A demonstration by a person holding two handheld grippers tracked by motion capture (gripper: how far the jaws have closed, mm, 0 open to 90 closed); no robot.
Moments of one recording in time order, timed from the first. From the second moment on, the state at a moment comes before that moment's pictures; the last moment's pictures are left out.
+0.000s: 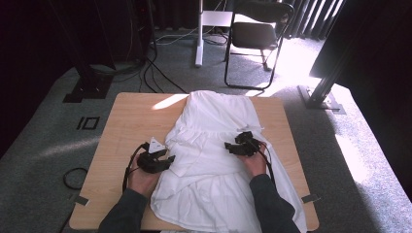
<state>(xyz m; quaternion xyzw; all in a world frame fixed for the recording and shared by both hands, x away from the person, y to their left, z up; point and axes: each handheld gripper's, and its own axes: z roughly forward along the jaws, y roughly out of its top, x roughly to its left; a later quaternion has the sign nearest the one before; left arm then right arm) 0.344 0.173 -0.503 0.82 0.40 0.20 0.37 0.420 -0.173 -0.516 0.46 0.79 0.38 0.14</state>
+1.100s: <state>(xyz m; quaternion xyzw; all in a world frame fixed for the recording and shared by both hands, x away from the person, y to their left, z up) 0.267 0.181 -0.536 0.86 0.34 0.13 0.37 0.296 -0.274 -0.508 0.47 0.77 0.39 0.19</state>
